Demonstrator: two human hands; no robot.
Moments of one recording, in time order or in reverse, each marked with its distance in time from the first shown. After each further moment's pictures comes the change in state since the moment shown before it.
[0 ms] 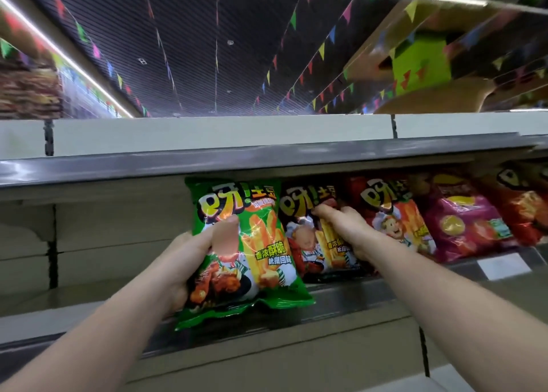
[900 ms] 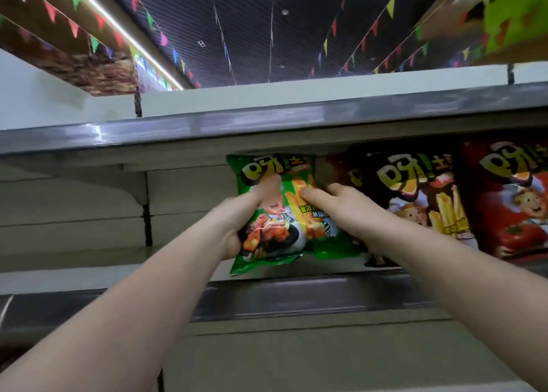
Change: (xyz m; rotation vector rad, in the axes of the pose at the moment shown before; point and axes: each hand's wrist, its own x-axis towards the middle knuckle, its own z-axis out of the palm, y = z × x) left_hand 0.037 0.001 -0.057 -0.126 0.043 -0.076; right_hand -0.036 -0.030 0.118 -0.279 -0.284 -0.222
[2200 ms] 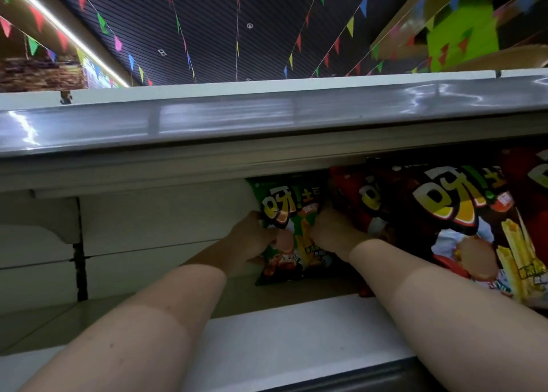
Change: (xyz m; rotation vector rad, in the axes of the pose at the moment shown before) left_hand 0.145 -0.011 -0.001 0.662 0.023 0.171; right_hand 0.132 0.043 0.039 -0.319 0.144 0.166
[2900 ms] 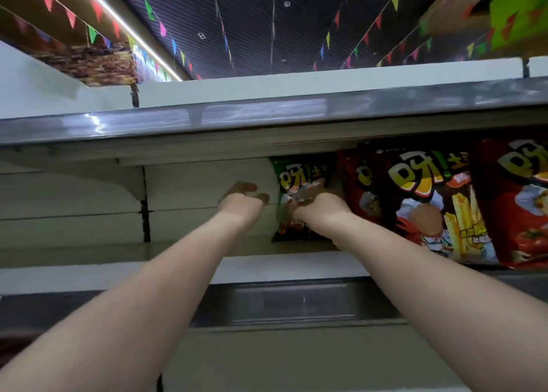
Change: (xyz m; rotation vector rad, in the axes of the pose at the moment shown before) left_hand -0.097 0.012 -0.018 -0.126 0.365 0.005; right_hand -0.093 -0.019 -0.023 0.196 -0.119 -0.164
